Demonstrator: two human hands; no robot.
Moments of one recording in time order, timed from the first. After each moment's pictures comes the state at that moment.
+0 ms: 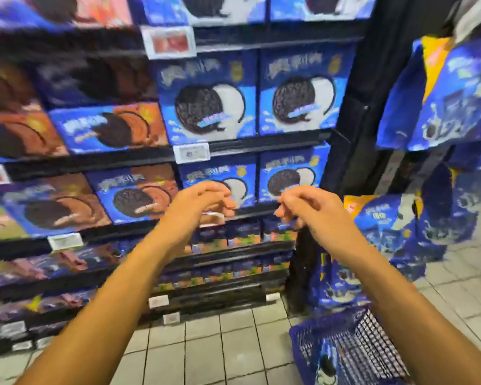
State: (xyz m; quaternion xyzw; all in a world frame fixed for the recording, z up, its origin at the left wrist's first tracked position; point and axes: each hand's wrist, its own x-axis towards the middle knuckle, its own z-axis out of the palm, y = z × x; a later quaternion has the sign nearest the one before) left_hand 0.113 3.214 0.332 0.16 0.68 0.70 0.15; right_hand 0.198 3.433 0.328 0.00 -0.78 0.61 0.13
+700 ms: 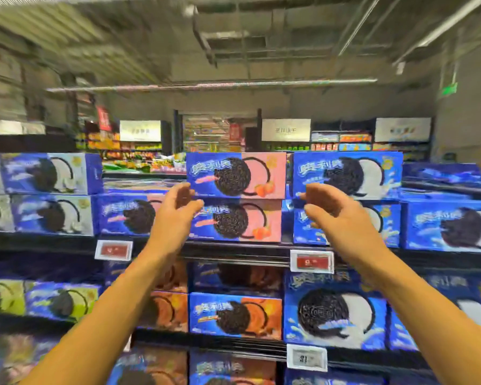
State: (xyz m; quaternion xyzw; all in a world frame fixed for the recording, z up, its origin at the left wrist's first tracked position) left_hand -0.046 3.027 0.579 0.13 0.68 0.65 -0.32; right_hand -0.017 3.296 0.584 0.21 -0.75 0.53 0.32
